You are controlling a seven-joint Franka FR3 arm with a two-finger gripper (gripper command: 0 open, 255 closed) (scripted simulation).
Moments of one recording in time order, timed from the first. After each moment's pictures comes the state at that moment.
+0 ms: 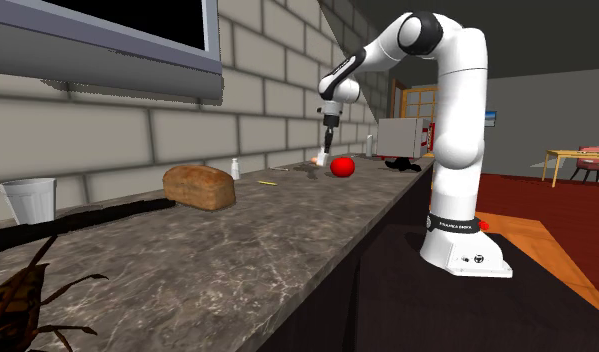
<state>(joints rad) -0.40 0.07 -0.40 -1.97 0.17 2.12 -1.08</state>
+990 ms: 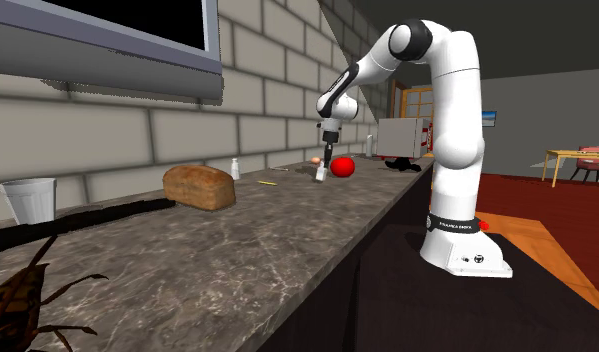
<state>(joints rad) -0.41 0.16 -0.40 -2.06 0.23 2.28 -1.13</state>
